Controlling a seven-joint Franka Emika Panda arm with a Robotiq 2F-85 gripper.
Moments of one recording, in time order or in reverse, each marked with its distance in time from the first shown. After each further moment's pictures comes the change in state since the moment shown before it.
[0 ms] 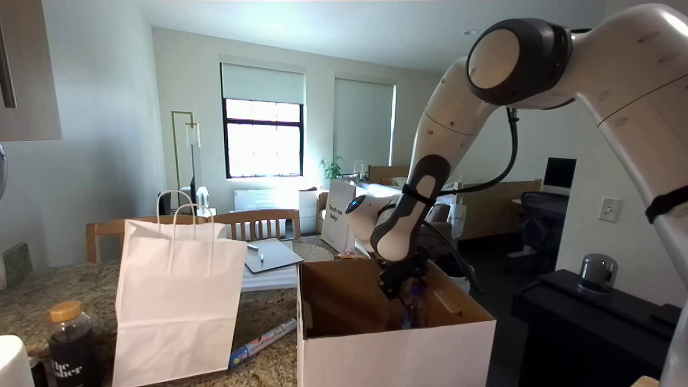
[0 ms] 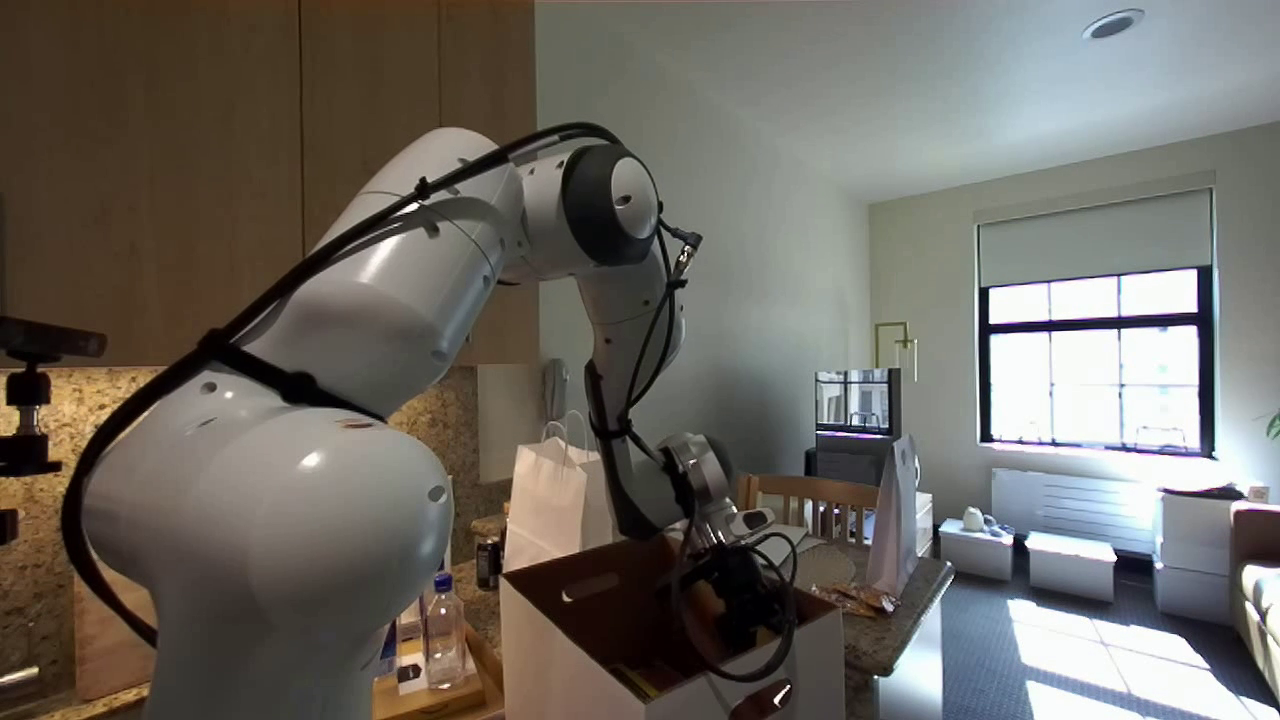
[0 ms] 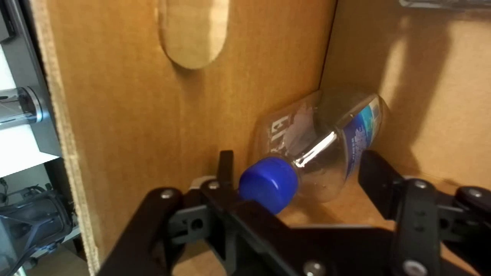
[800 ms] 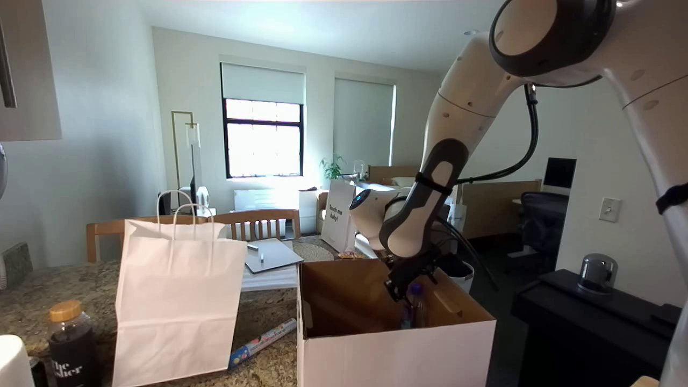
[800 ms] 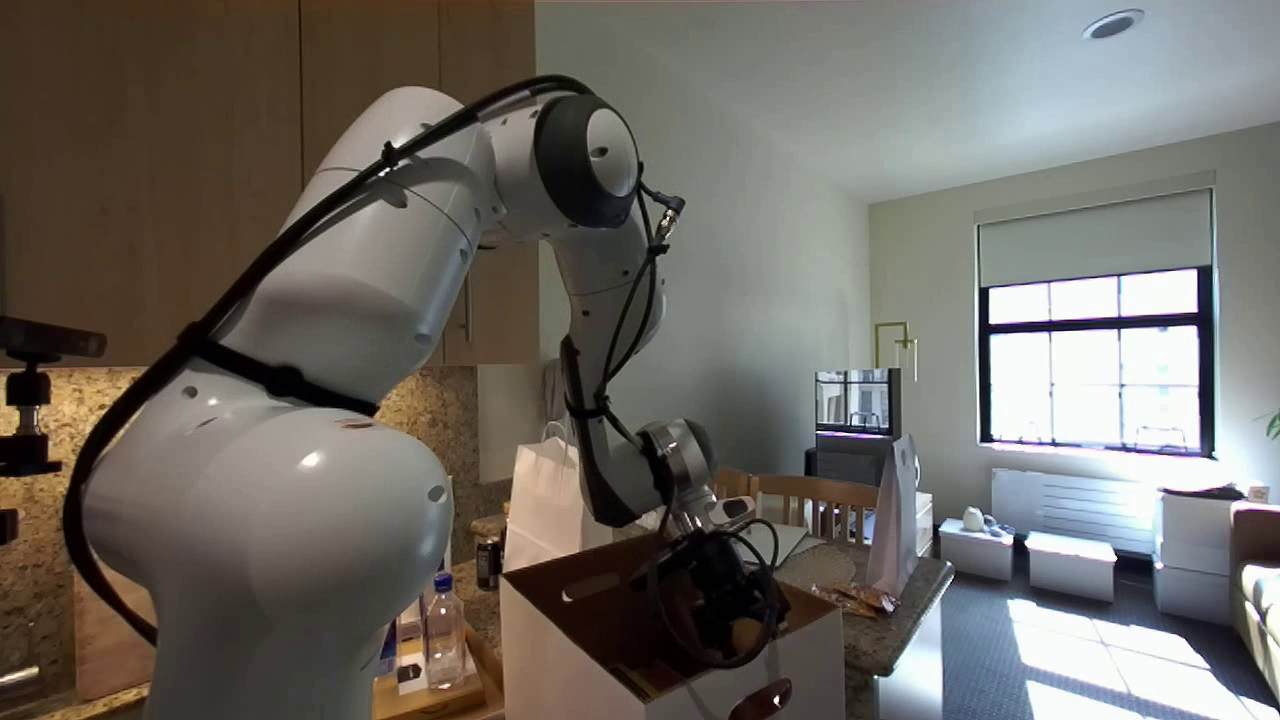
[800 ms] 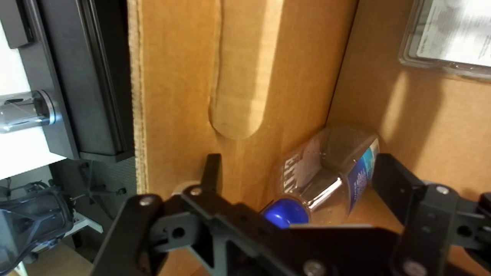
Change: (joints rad) arm 0.000 -0.132 0.026 -0.153 -0.029 -0.017 0.010
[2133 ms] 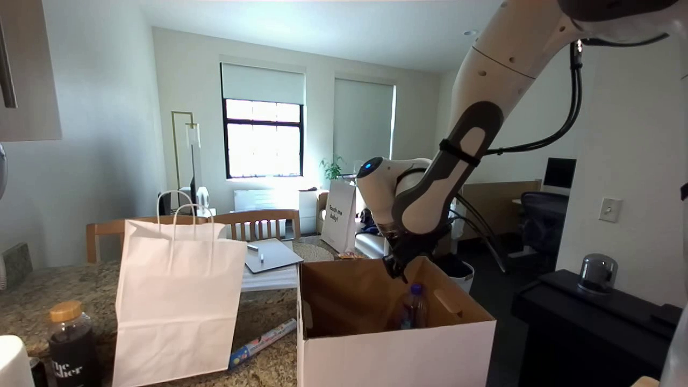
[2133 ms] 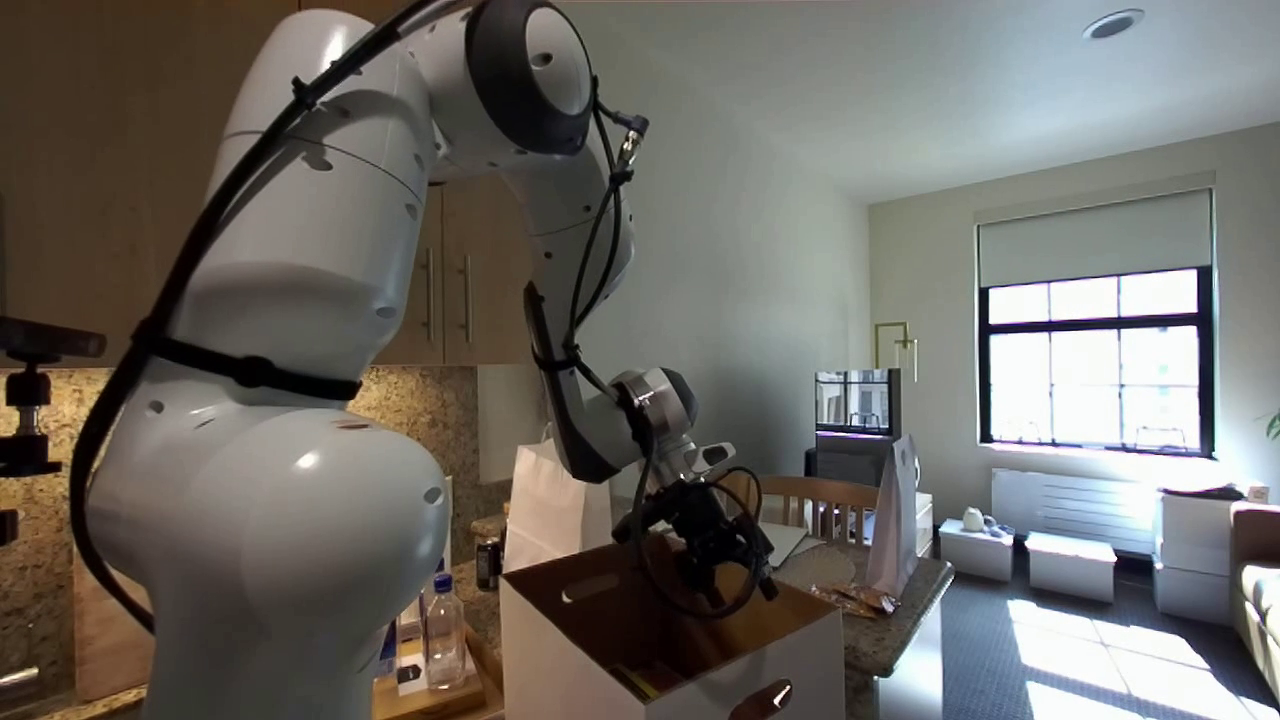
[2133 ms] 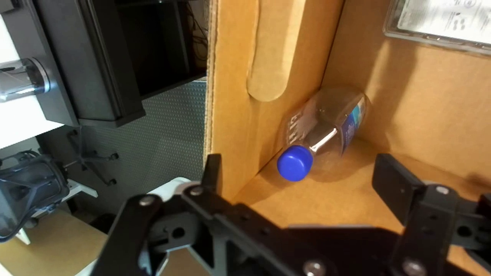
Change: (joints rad) arm -0.019 -0.240 0.042 -0.150 -0.037 0.054 0.007
